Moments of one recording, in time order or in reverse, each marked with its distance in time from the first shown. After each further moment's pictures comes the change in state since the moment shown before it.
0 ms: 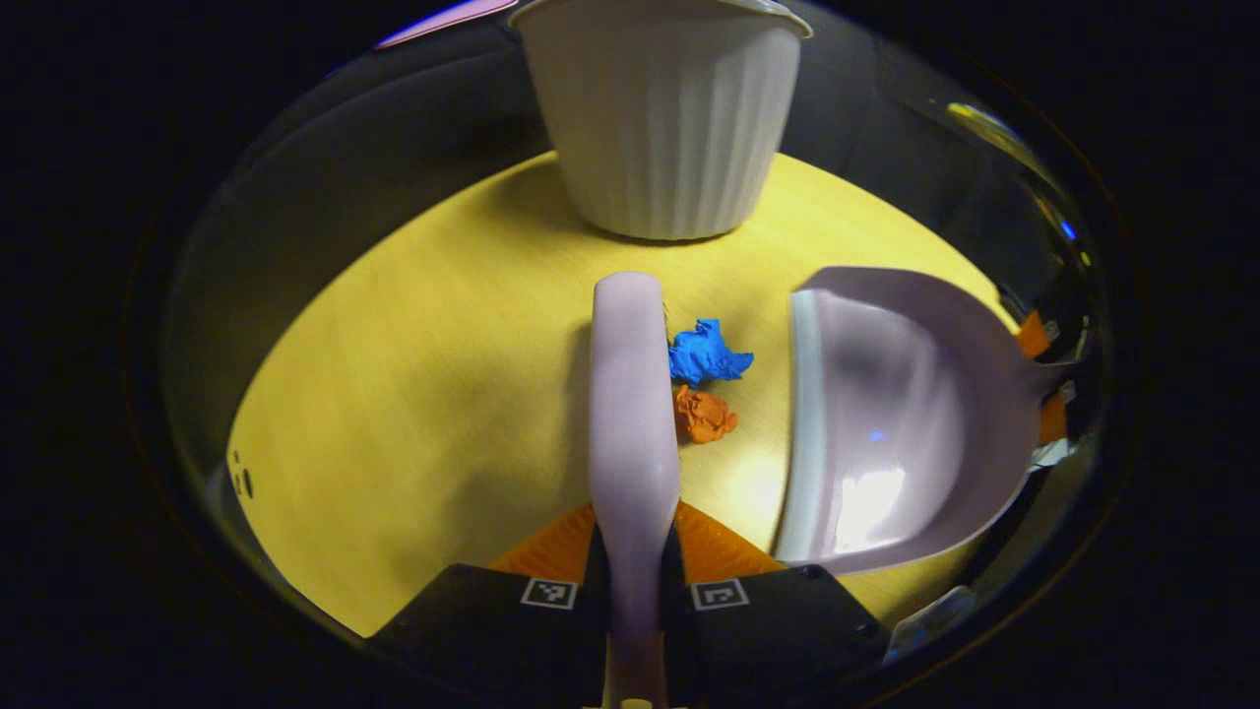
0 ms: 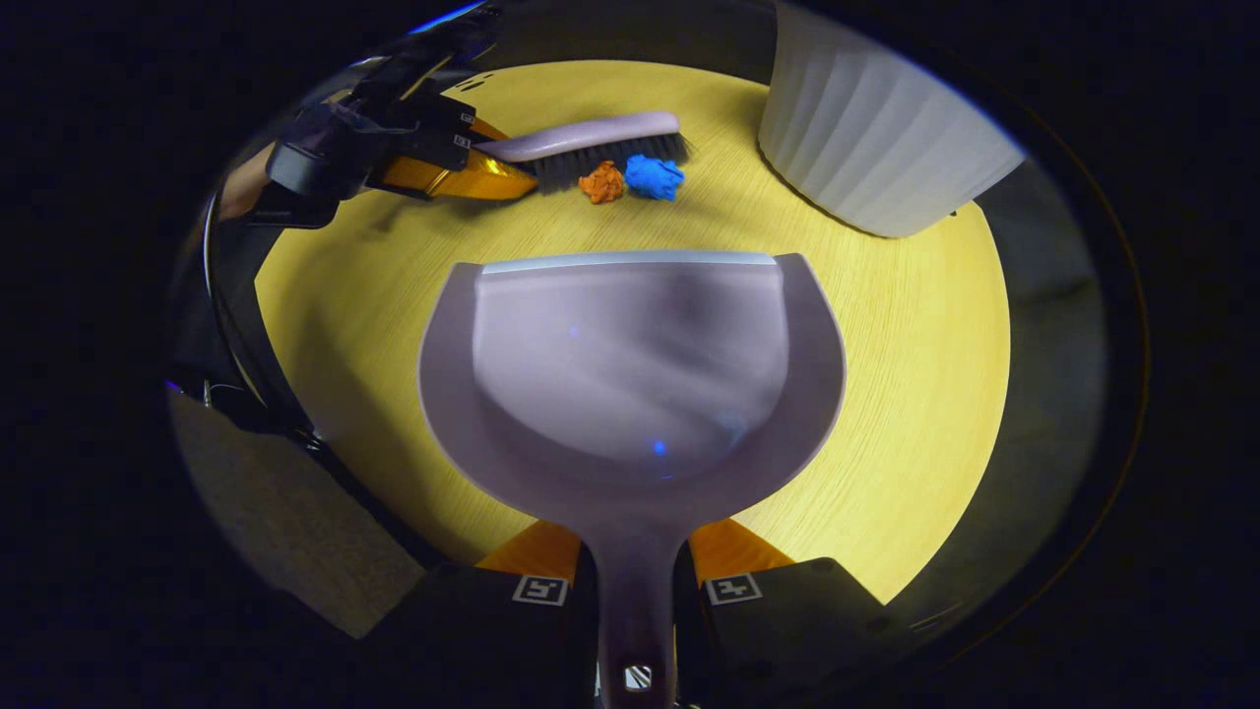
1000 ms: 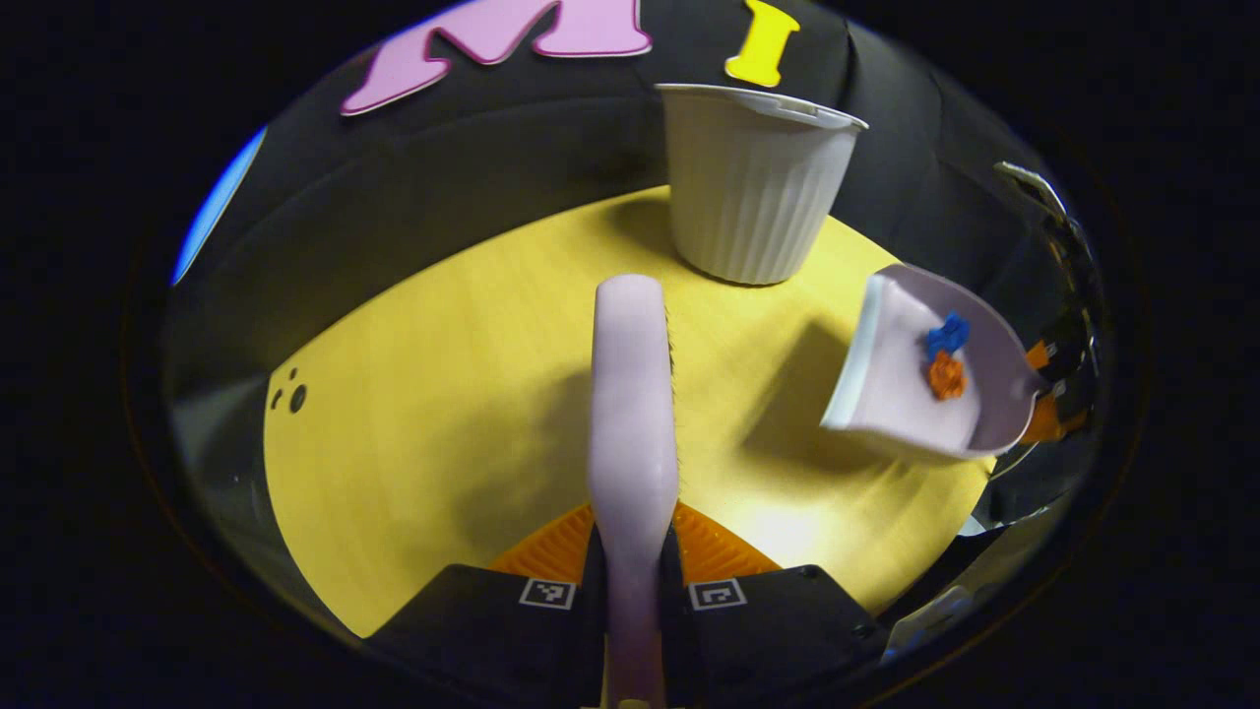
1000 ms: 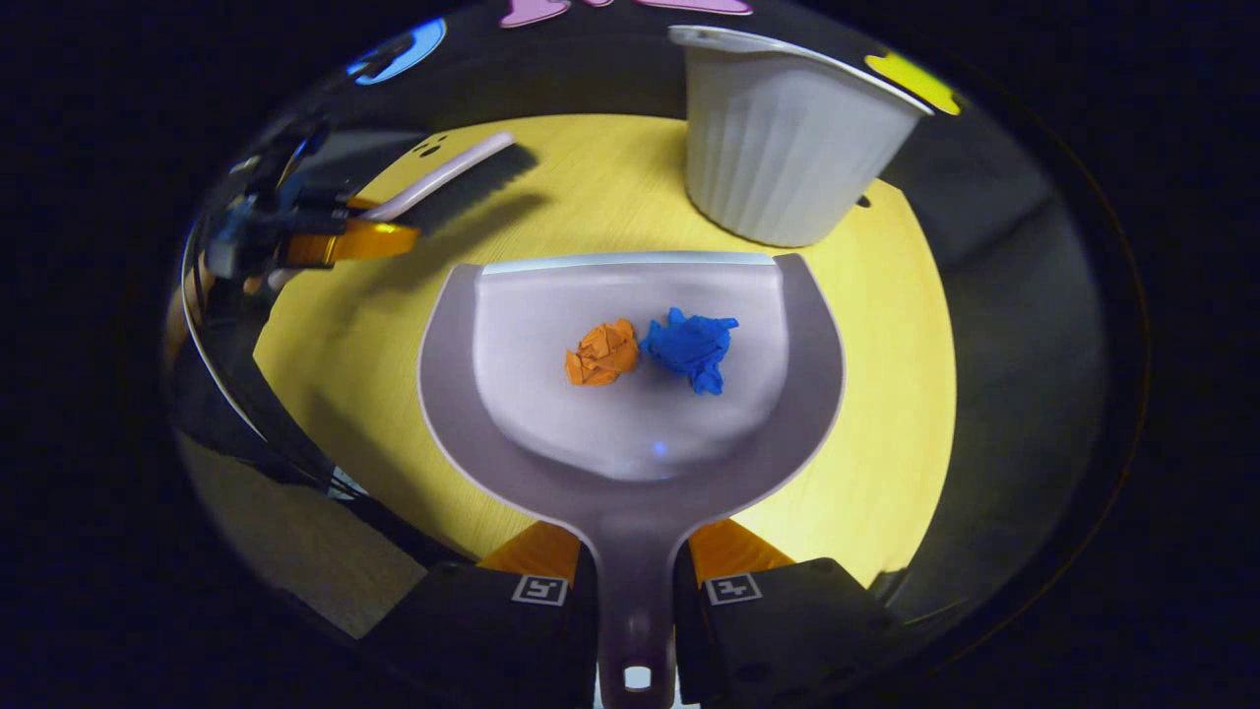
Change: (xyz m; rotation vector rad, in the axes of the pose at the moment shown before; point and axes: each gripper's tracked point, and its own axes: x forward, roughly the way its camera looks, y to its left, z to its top) left arm -0.121 0.045 -0.049 -0.210 -0.141 0.299; right arm -0.084 -0.002 0.004 0.249 -0.173 -0.102
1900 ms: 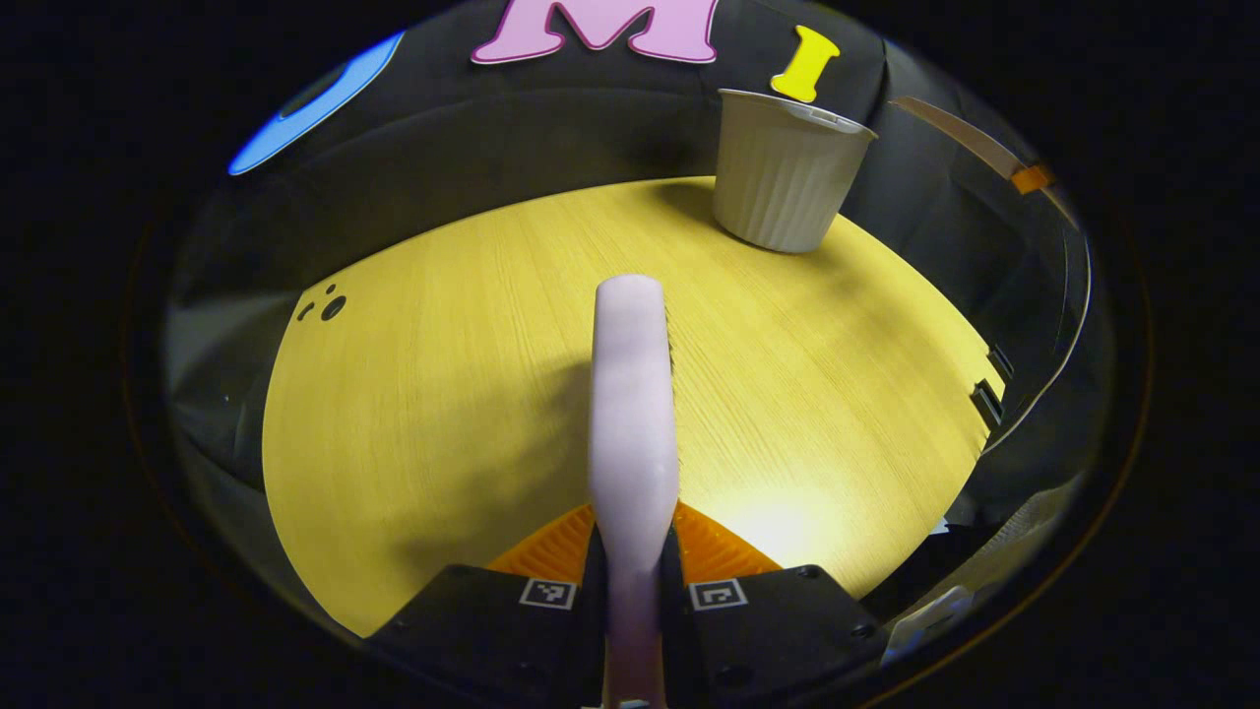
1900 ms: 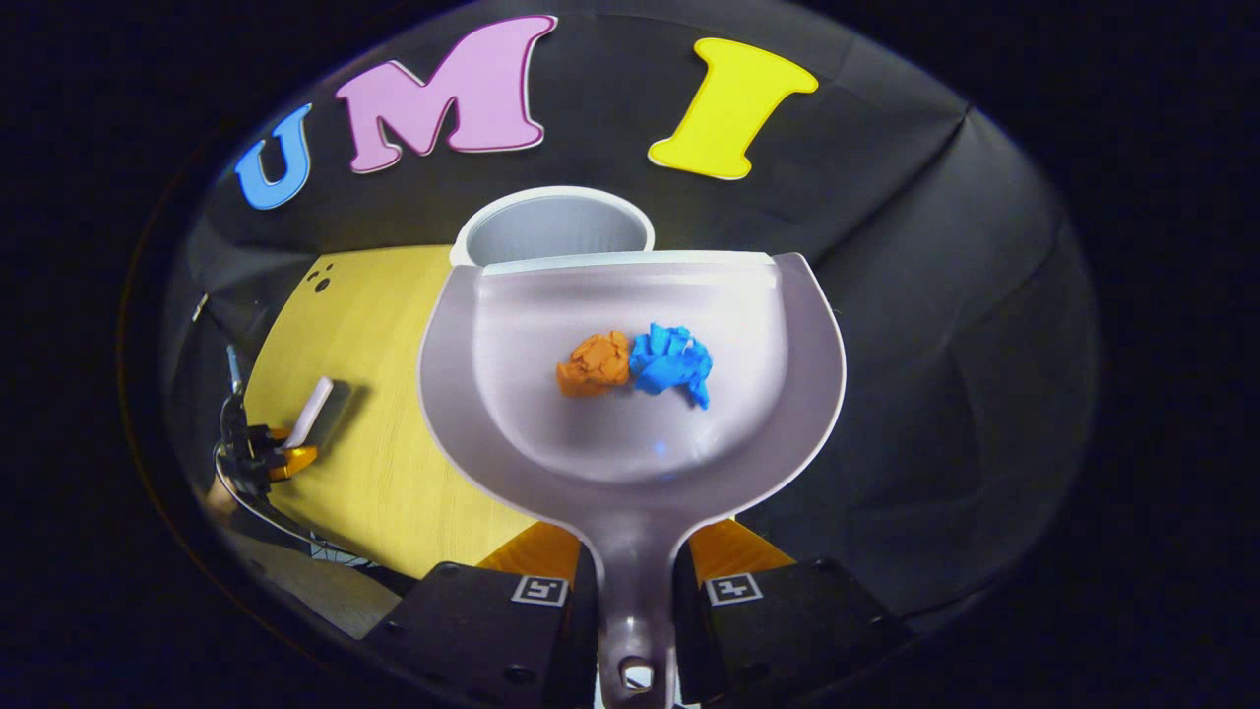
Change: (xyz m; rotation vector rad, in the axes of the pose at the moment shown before) left arm -0.033 0.027 -0.093 -0.139 -0.015 -0.031; right arm -0.191 -0.151 0.127 0.150 -0.171 -0.299
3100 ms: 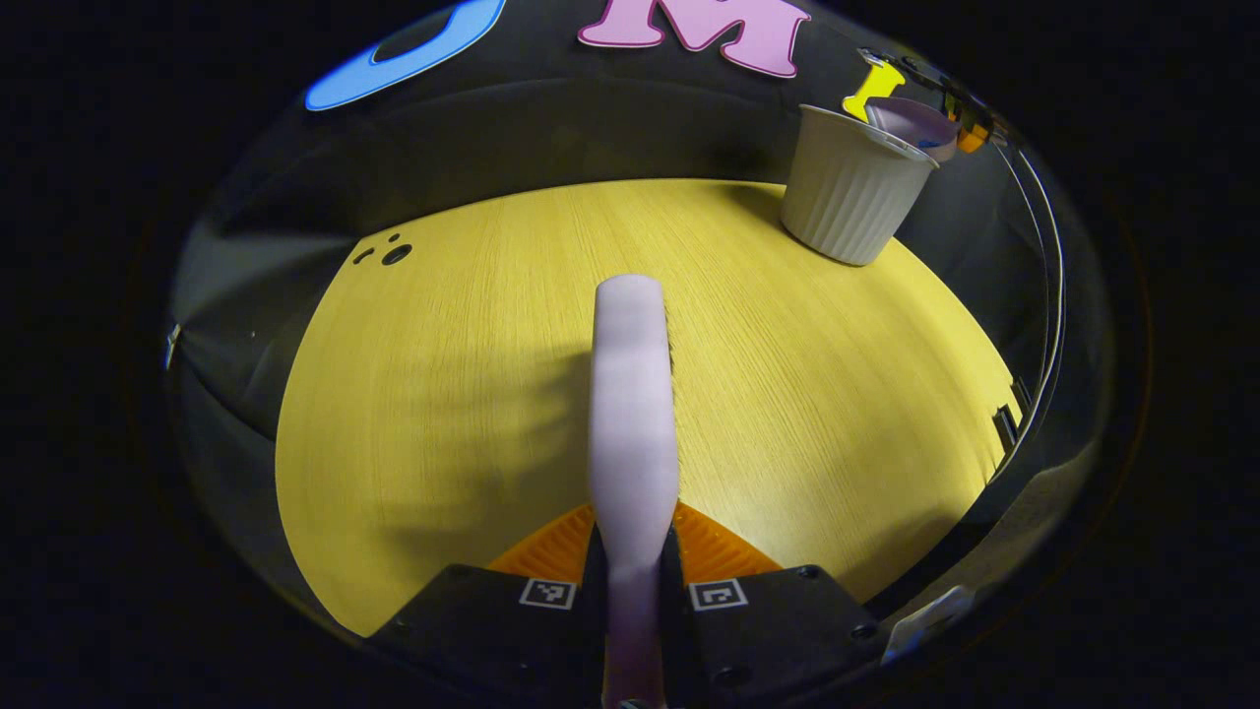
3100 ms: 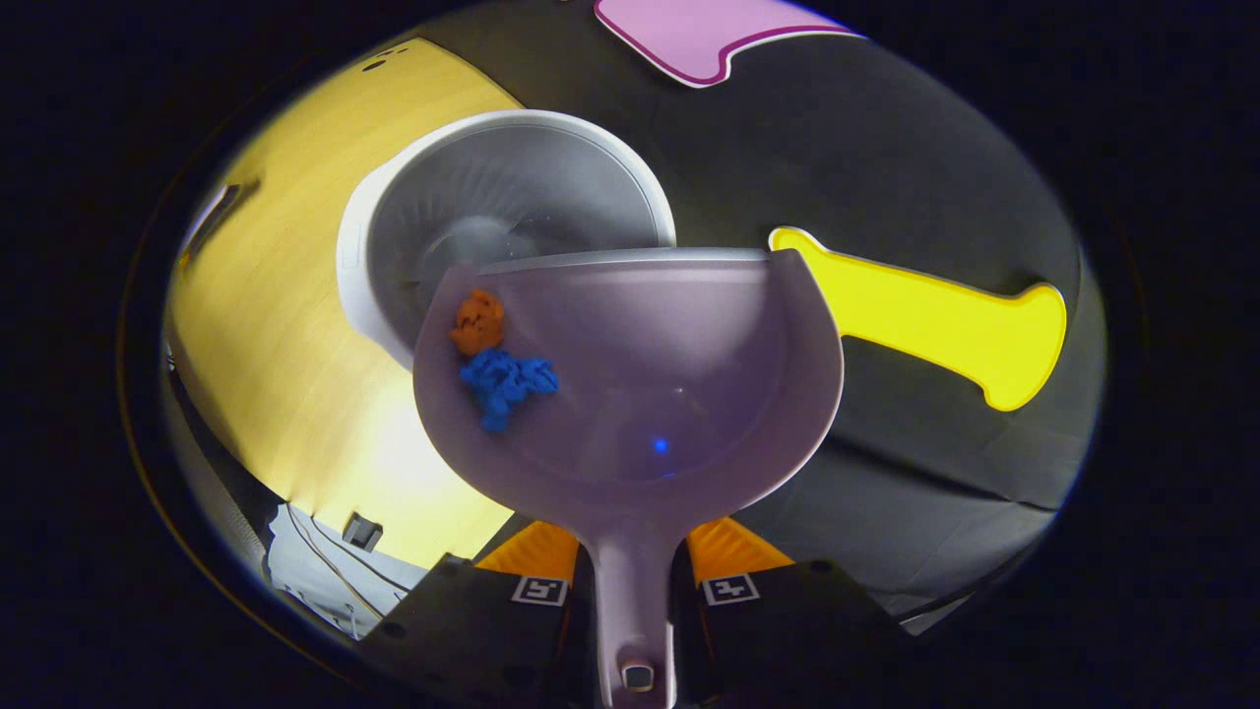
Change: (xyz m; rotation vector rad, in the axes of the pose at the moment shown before) left arm -0.016 0.042 -0.033 -0.127 0.011 0.084; right arm 0.078 -0.015 0.137 -0.852 0.318 -0.277
